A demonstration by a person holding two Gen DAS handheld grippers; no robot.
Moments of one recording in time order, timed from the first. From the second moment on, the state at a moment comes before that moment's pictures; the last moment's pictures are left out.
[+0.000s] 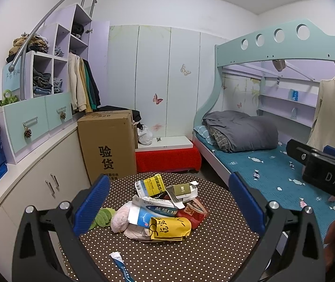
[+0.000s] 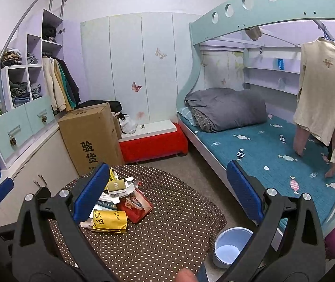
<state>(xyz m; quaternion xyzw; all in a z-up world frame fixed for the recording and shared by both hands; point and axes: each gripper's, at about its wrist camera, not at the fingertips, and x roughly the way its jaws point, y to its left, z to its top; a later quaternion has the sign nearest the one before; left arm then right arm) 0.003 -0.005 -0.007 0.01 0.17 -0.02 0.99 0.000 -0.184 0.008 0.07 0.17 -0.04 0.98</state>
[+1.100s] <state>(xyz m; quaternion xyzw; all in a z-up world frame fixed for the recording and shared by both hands) 0.038 0.072 -0.139 -0.01 0.34 0.05 0.94 0.080 -0.156 -0.092 0.05 0.33 0.01 0.94</state>
